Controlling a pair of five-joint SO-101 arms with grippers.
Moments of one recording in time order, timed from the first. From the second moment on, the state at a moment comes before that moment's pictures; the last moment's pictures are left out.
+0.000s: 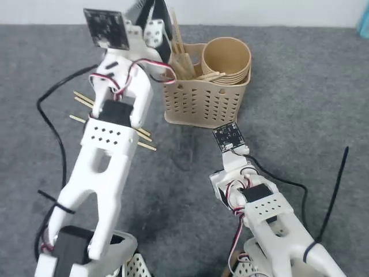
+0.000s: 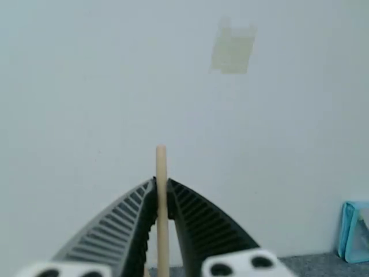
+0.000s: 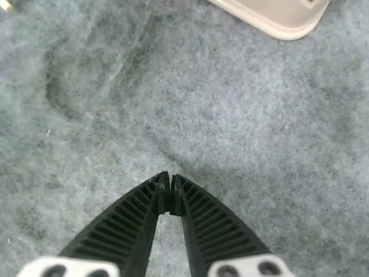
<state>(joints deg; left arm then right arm) 8.4 -15.7 20.7 3.9 13.7 -24.4 -42.1 78.2 30.8 0.5</state>
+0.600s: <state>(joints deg) 5.0 -35.3 21.7 20.9 18.1 -24.4 -42.1 78.2 30.8 2.6</state>
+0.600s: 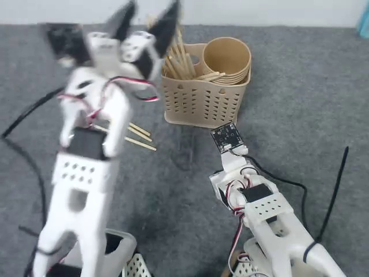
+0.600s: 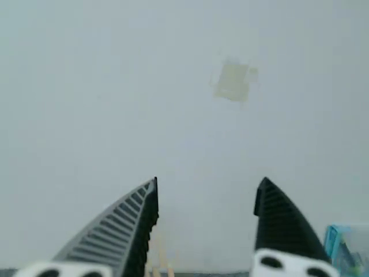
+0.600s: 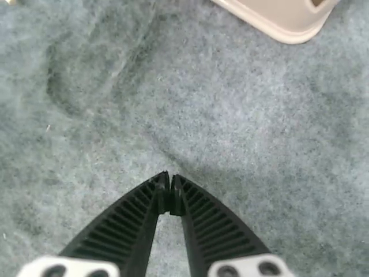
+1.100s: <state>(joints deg) -21.6 -40.3 21.6 43.0 25.5 -24.4 -42.1 78.2 30.8 2.6</state>
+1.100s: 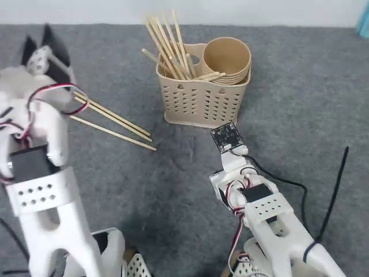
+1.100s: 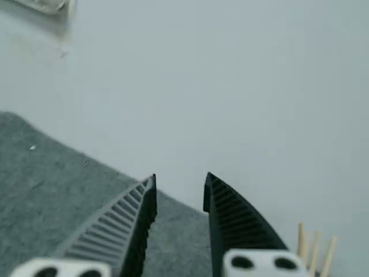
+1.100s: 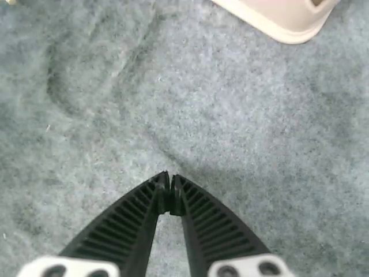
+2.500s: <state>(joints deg) -33.0 28.2 -3.7 60.6 39.7 -24.4 -42.1 78.2 30.8 2.6</state>
